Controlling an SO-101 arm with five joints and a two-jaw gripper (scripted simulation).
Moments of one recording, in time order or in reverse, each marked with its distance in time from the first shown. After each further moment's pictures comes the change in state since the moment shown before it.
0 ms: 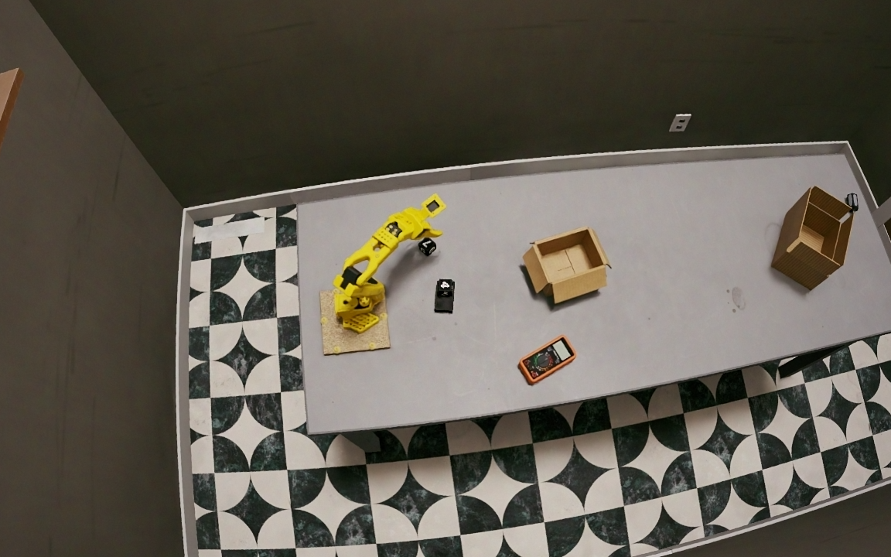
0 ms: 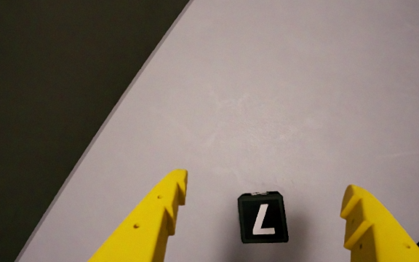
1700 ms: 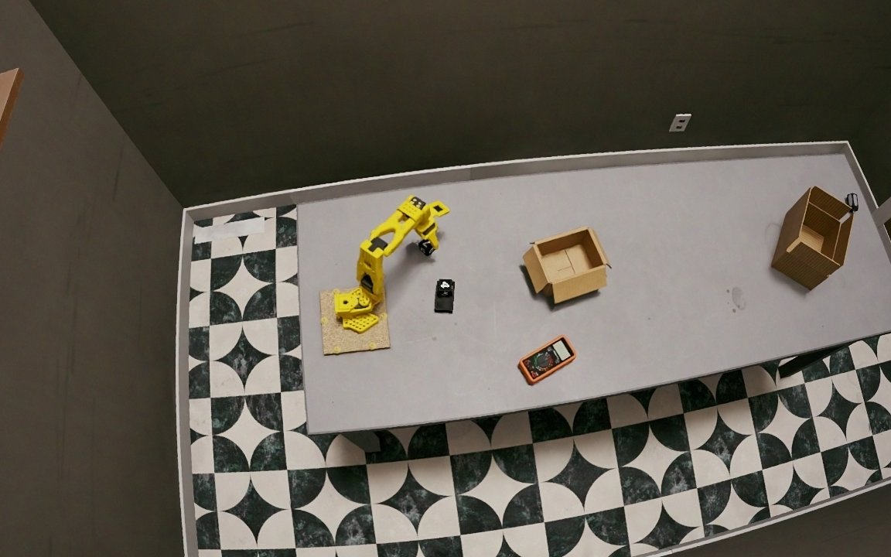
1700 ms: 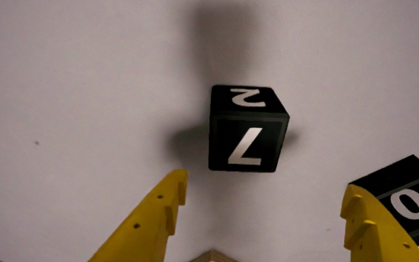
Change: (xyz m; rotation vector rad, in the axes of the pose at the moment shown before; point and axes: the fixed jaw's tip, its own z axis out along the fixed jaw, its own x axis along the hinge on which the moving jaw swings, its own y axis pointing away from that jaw) arm 0.063 -0.019 0.023 0.195 0.780 -0.206
